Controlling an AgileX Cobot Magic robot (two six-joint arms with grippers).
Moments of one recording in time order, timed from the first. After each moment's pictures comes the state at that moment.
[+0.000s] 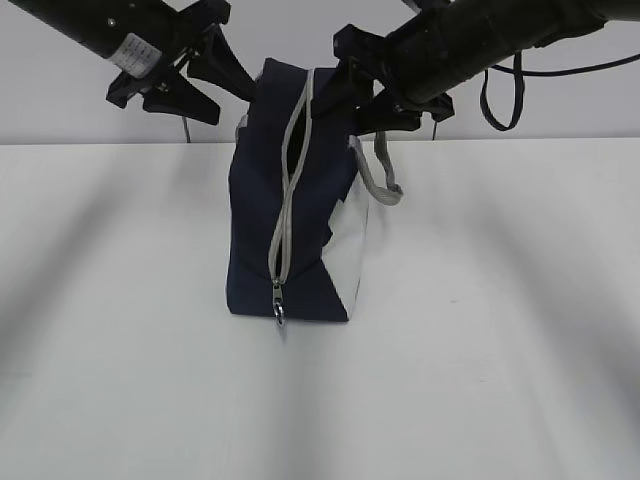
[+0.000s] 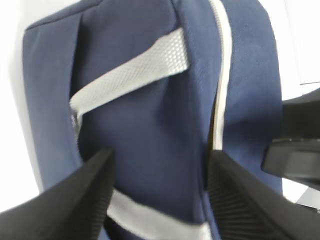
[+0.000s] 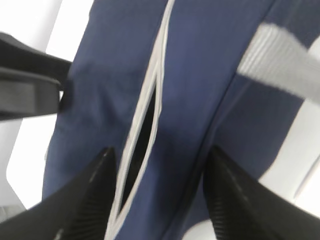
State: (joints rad) left arm -0.20 1.99 -1.80 -0.72 1.06 0.23; right arm 0.21 1.97 -1.66 0.86 0.87 -0.48
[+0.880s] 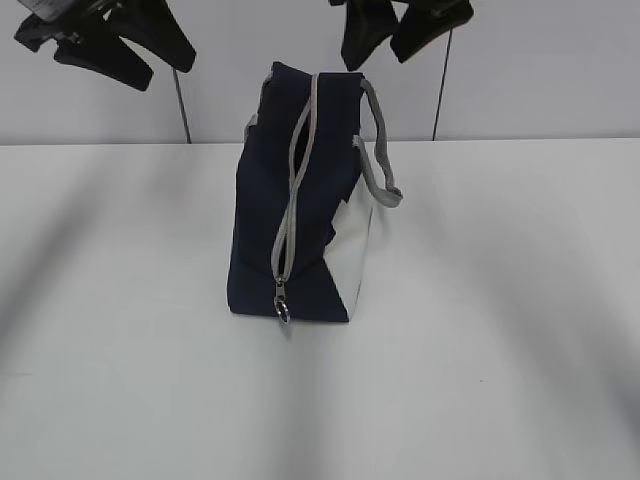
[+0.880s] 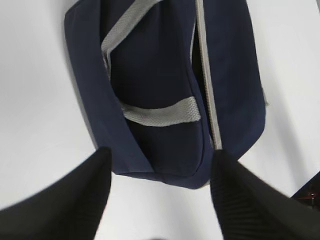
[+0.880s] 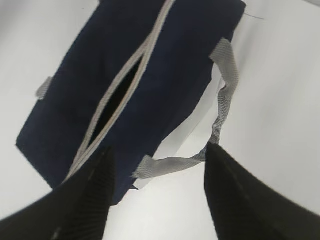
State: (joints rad) left arm -0.18 1.80 -1.80 -0.52 1.24 0.19; right arm 0.39 1.92 -2.06 0.06 1.25 -0.08
